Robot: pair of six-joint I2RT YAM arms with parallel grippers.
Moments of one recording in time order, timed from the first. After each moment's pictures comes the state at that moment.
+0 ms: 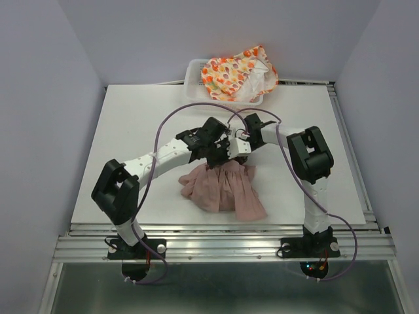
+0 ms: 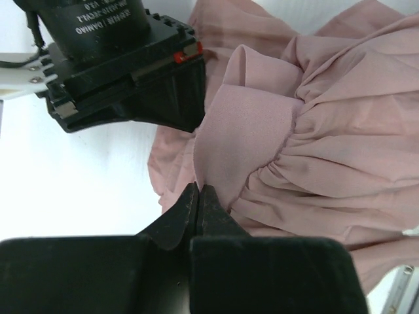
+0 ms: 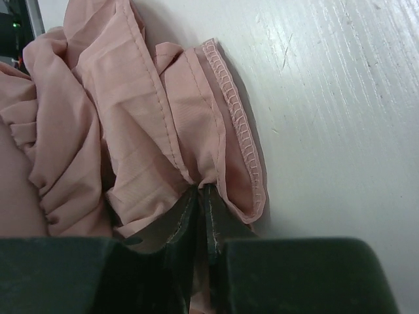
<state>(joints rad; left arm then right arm) -0.78 1.66 1.30 -0.59 0.29 0.62 0.40 2.17 1.45 -0.60 -0.99 -0.33</state>
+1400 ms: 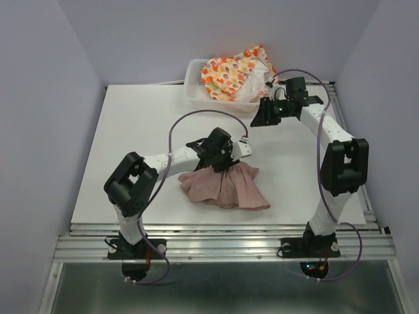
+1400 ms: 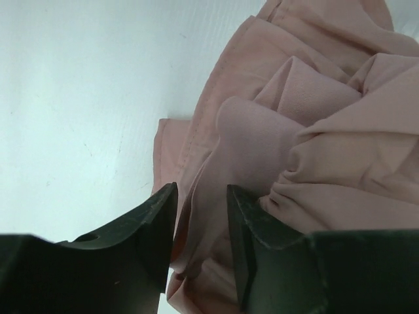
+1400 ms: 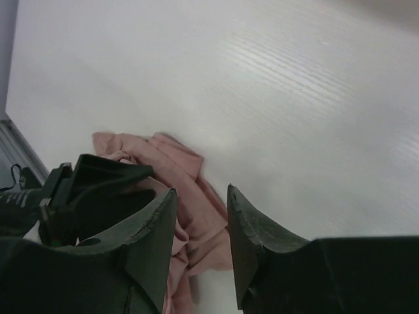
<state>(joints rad) -0.80 1.80 1.15 -0.20 0.10 0.53 0.14 1.96 1.65 -0.61 -0.70 0.05</state>
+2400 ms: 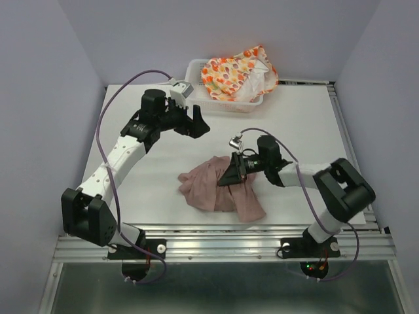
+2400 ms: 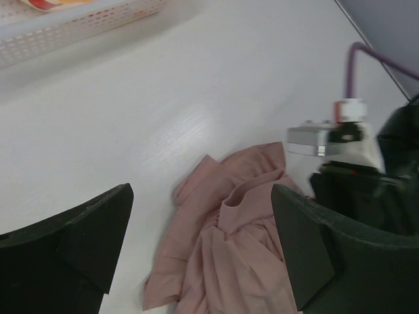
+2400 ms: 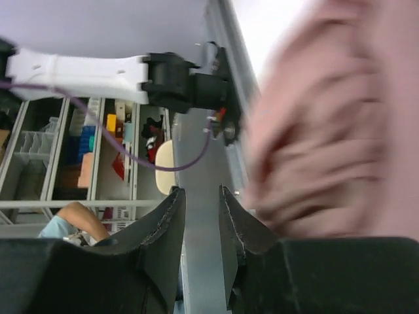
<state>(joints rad) -0.36 1.42 1.27 -0.33 0.50 -0.13 0.55 1.52 0.67 0.60 -1.13 0.97</state>
